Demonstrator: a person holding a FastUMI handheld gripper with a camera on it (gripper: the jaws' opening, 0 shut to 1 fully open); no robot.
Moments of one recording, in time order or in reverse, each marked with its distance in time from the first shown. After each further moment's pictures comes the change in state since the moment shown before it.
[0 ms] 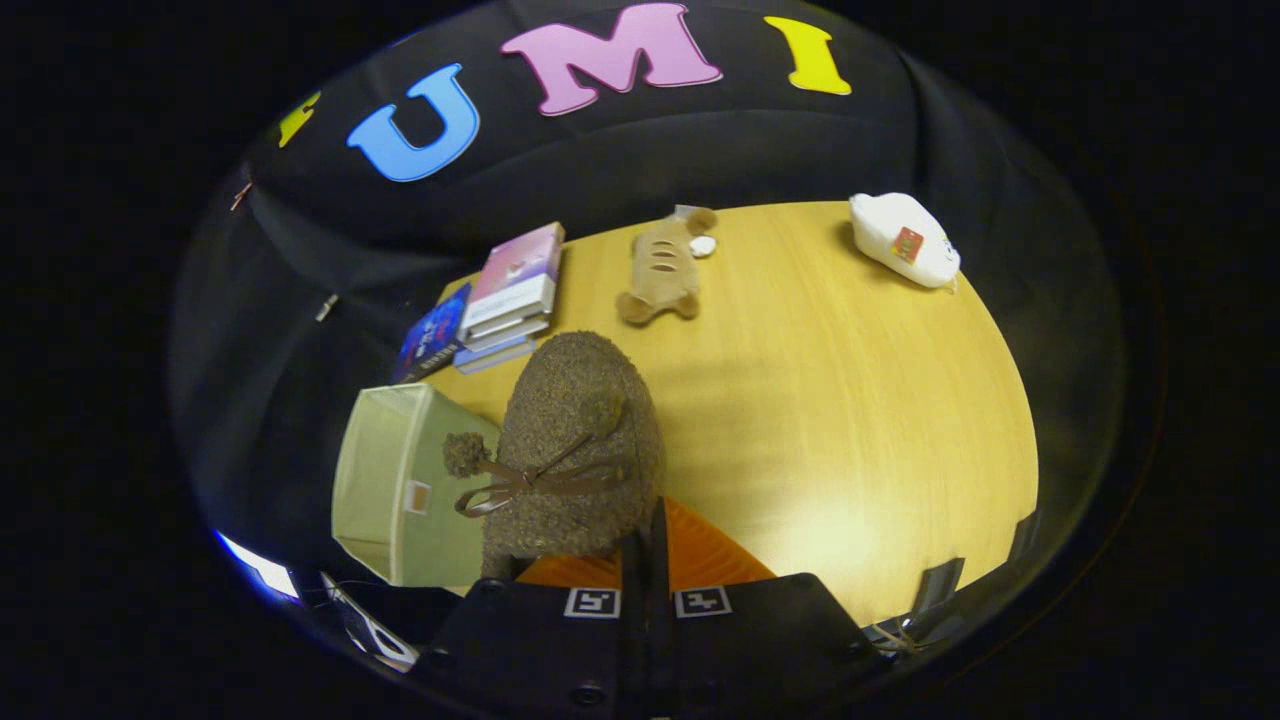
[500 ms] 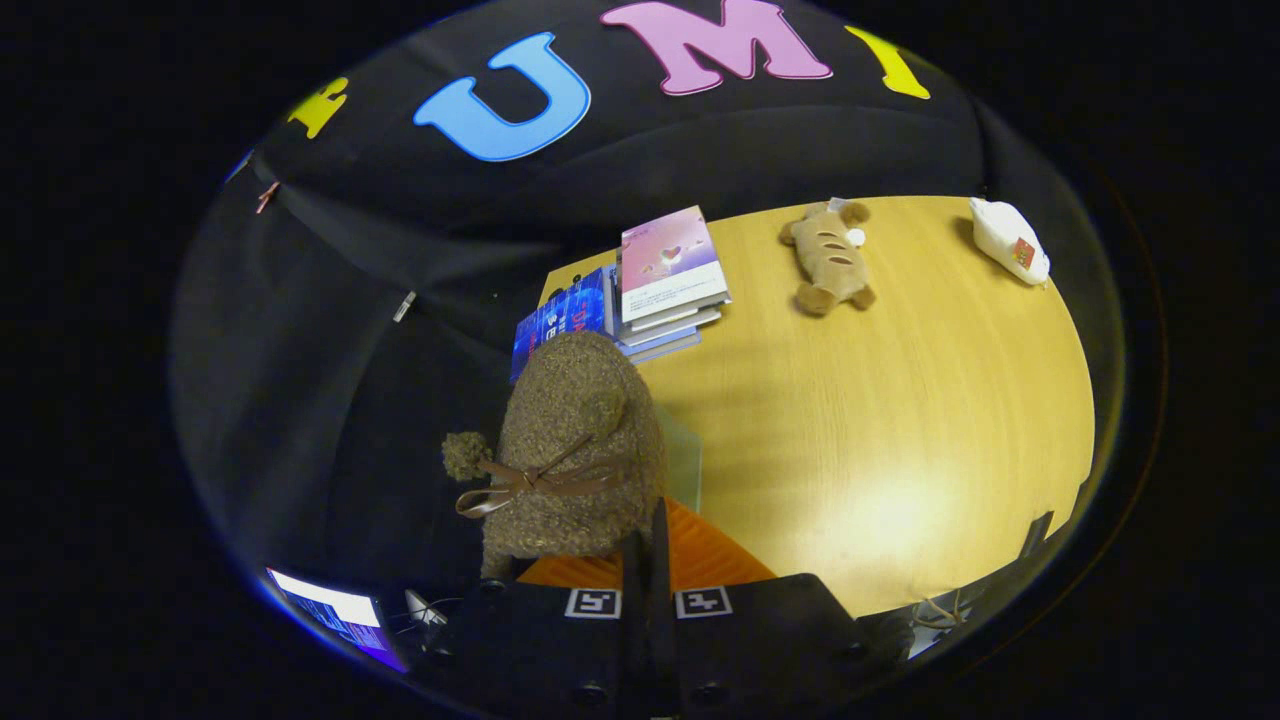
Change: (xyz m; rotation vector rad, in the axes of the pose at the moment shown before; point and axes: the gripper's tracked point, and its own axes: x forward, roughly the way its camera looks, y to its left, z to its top) arm 0.020 0.196 -0.002 0.039 0.094 0.119
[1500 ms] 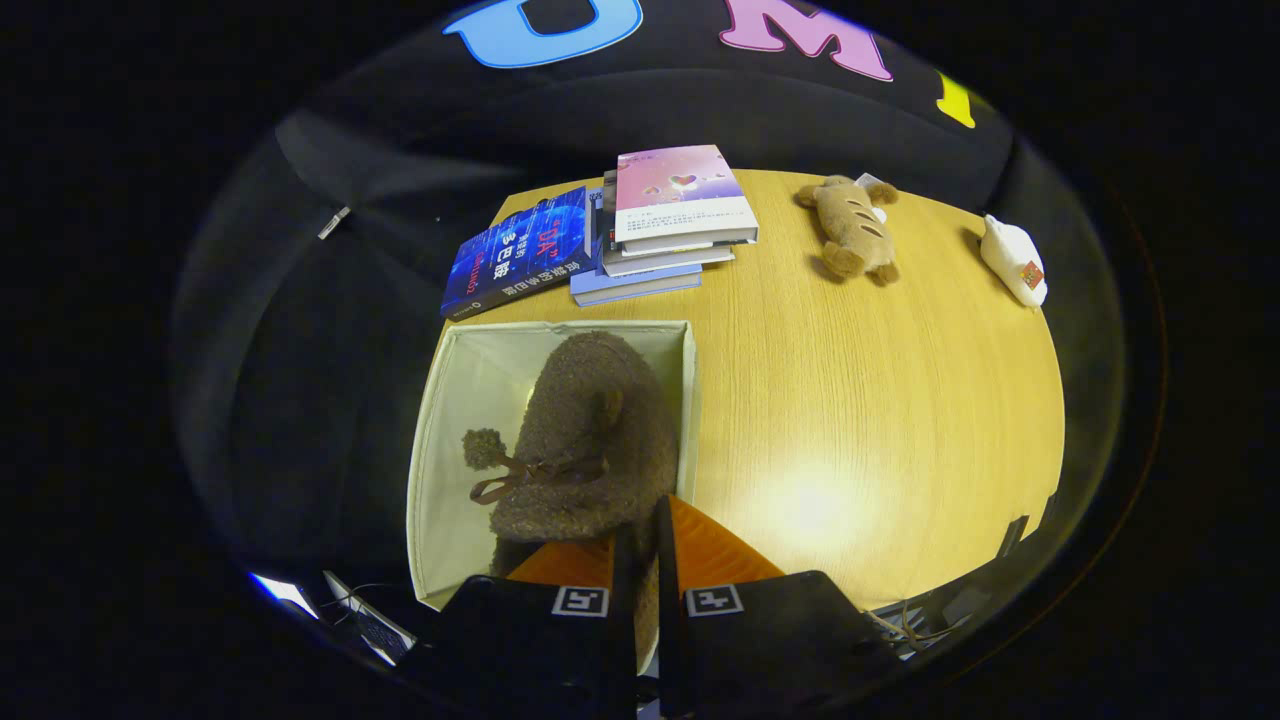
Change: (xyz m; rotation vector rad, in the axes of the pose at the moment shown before) arm 0.089 0.011 -0.048 -0.115 0.114 -0.219
